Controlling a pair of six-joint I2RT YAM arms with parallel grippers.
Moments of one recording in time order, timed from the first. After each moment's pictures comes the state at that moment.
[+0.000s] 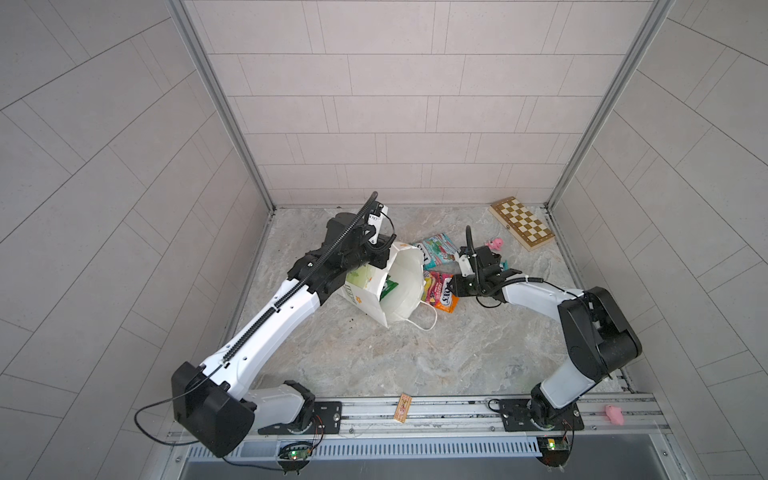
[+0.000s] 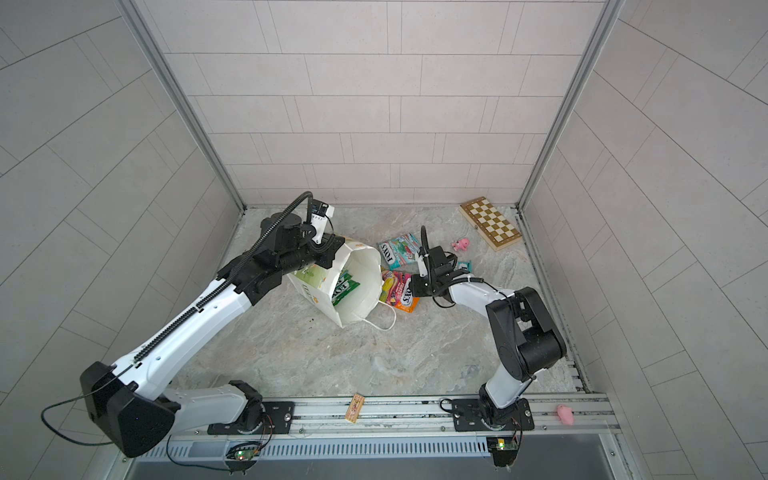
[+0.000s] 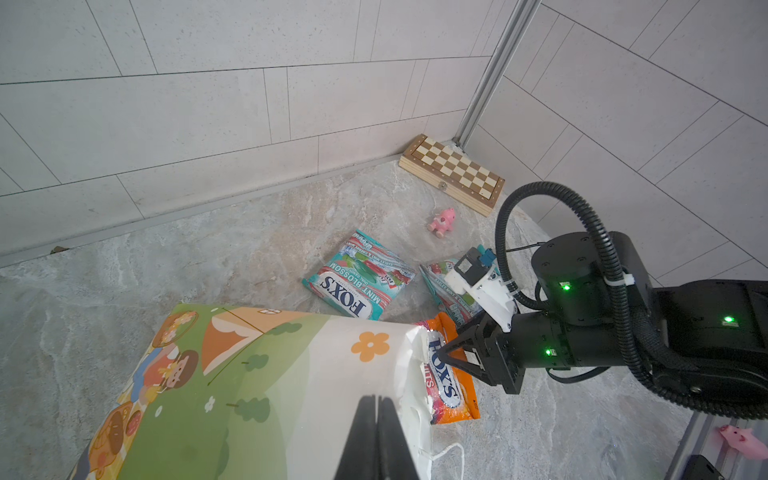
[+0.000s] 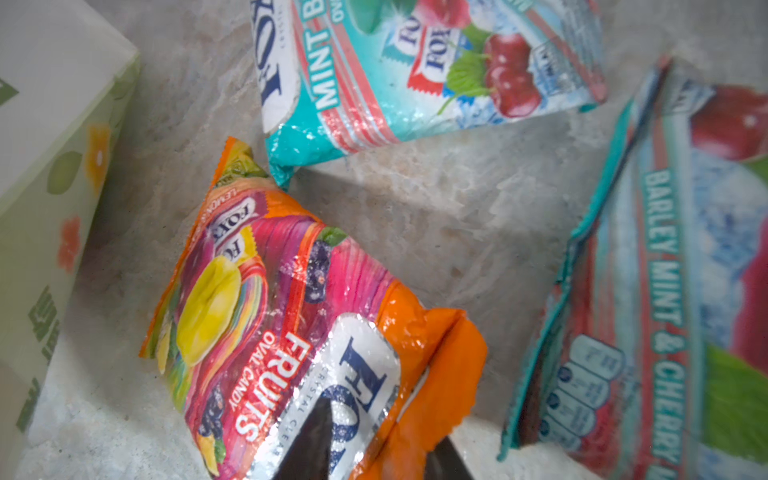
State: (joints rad) left arm -0.52 1.26 1.23 -0.41 0.15 -0.16; right arm 0.35 1.63 0.89 -0.22 -0.16 0.30
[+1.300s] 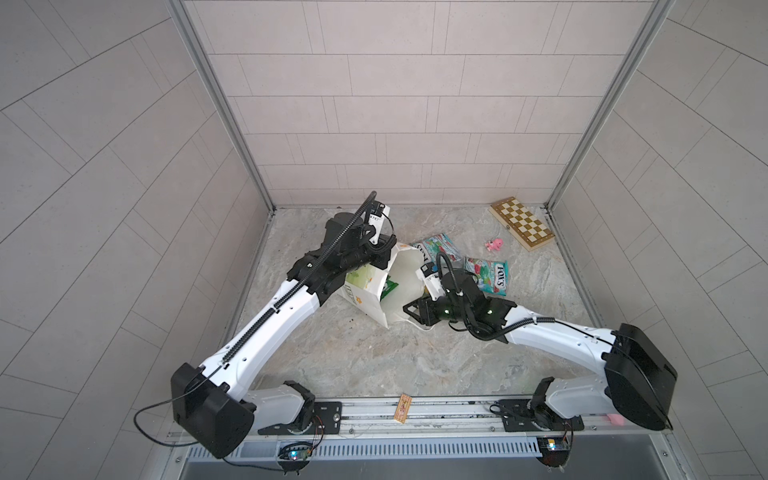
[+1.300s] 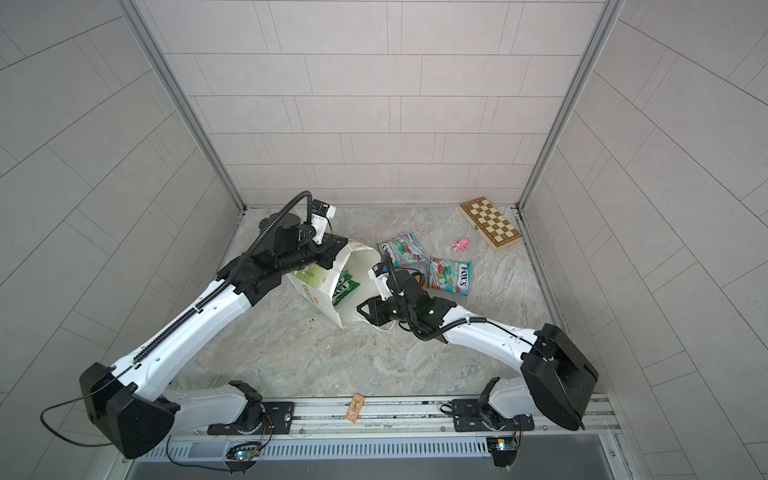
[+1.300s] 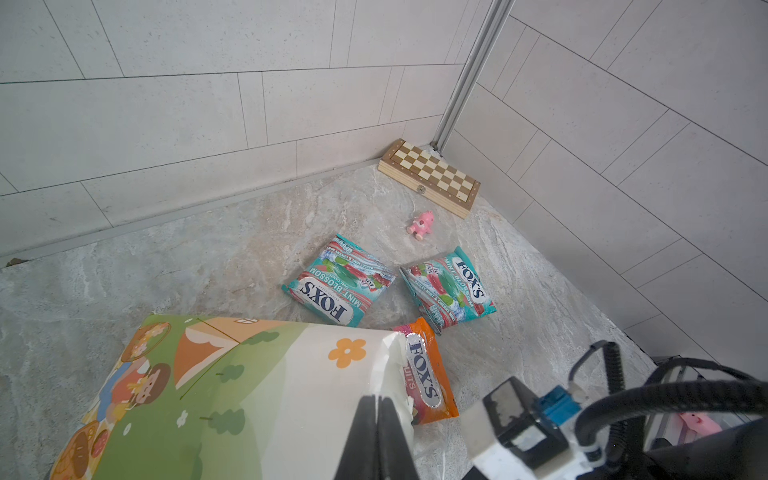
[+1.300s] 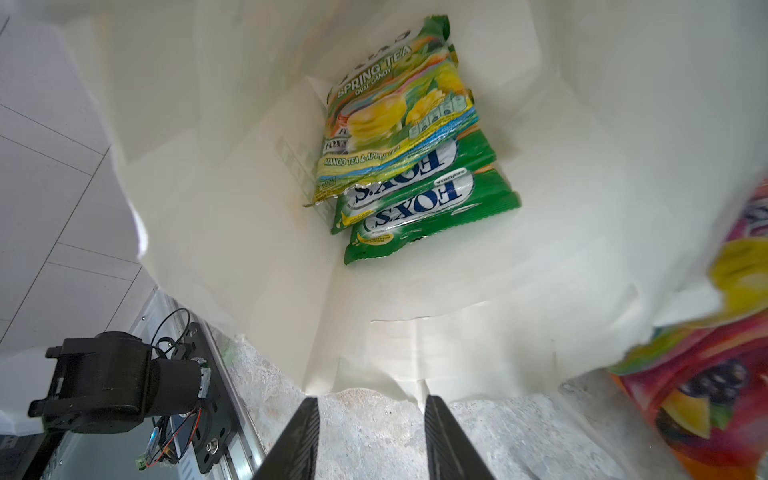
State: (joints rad) left arm -0.52 1.26 1.22 -0.39 0.21 -0.16; right arm 0.80 1.40 0.81 -0.01 -0.25 0.54
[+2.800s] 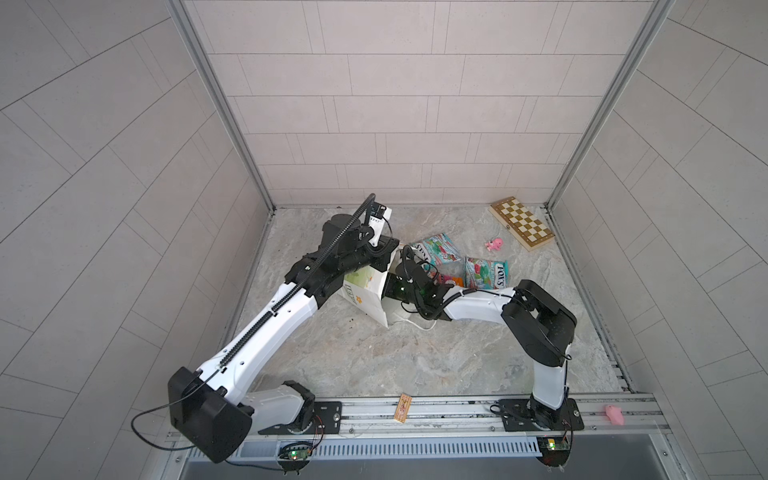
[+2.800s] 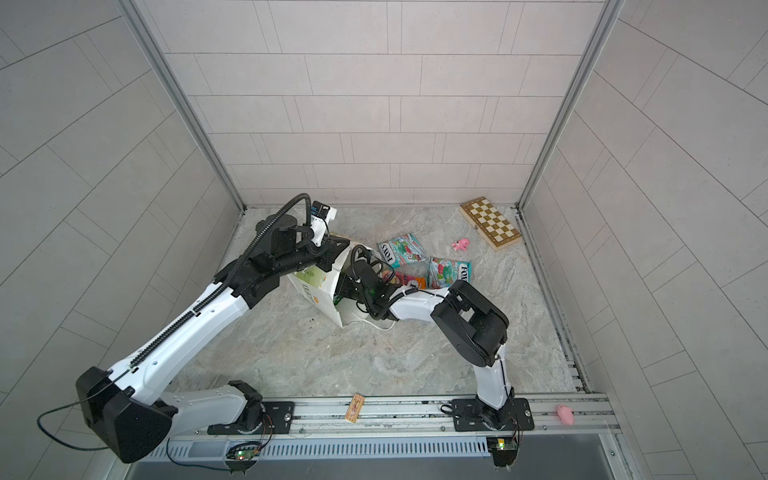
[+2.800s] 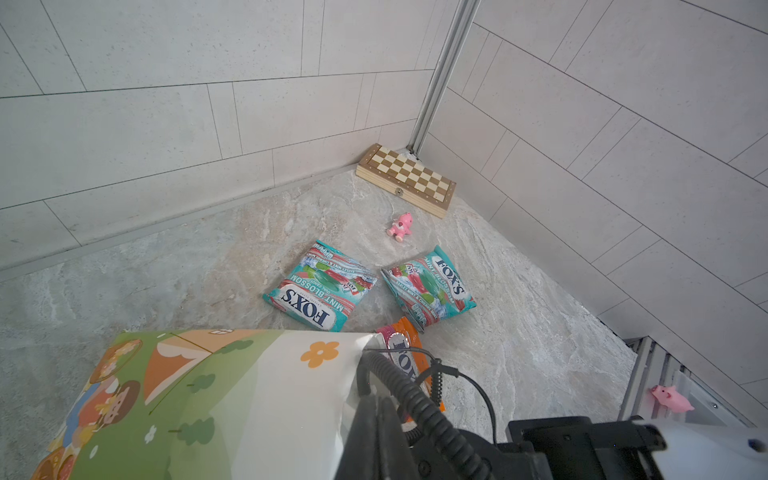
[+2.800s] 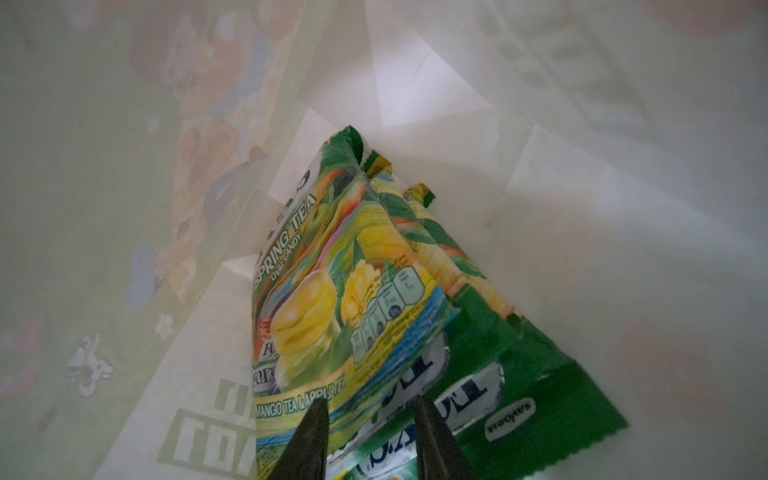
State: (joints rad) left arm -0.52 1.24 1.19 -0.36 0.28 -0.14; right arm 0.83 1.92 1.14 0.26 0.01 1.00
